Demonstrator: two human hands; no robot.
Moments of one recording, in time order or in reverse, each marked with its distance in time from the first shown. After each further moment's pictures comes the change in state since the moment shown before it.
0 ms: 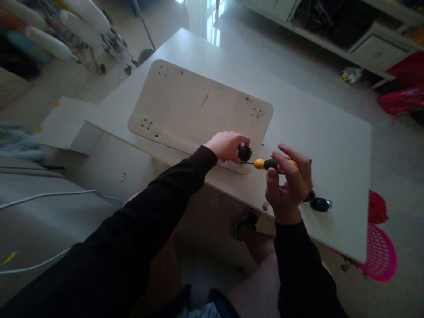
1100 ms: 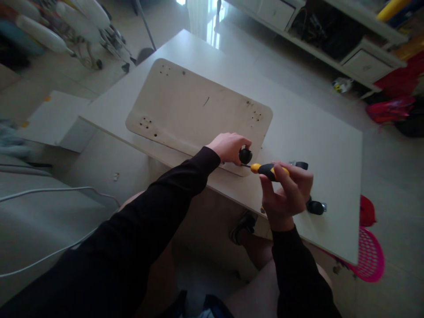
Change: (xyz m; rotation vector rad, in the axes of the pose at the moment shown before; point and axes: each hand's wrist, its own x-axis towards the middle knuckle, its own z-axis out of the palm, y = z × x) left_hand 0.001 0.003 -0.001 0.052 0.016 -0.016; right_hand -0.011 -0.011 0.009 -0.051 0.151 -0.024
